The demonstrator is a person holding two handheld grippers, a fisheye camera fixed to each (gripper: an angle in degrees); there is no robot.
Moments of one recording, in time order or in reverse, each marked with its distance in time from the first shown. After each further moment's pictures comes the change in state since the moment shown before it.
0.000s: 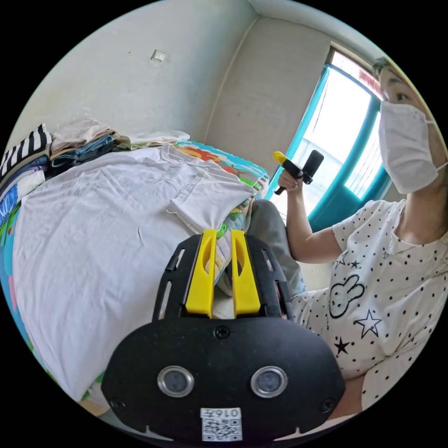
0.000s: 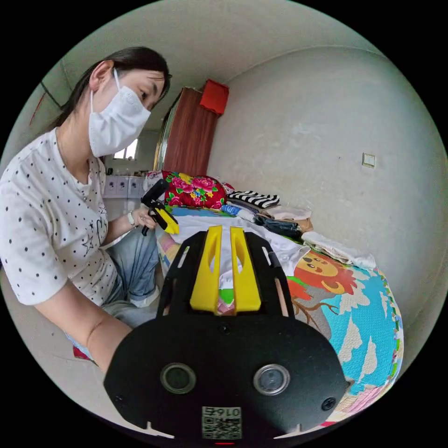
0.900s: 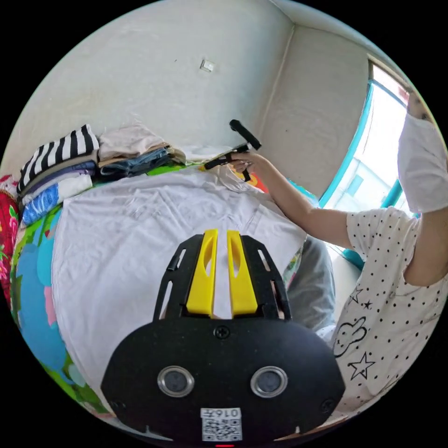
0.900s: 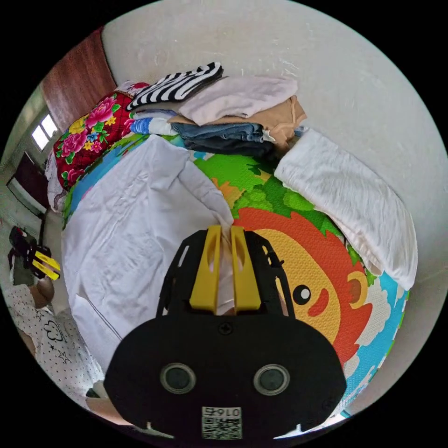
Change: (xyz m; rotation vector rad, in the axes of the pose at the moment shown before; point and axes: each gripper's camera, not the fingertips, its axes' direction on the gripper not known) left arm -0.158 -0.066 0.077 0.048 -0.289 -0.113; right arm 0.403 0.019 0.536 -0.844 0.044 0.387
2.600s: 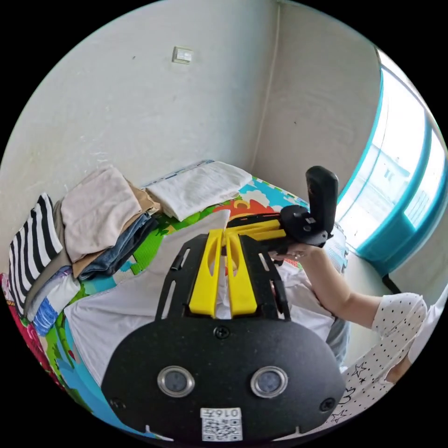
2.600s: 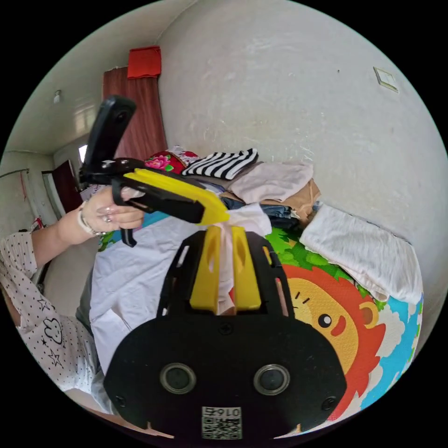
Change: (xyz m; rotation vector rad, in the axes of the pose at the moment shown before) left arm -0.193 -0.243 0.324 -0.098 -0.018 0.122; right arm 0.072 0.045 -0.010 0.528 -0.153 -0.144
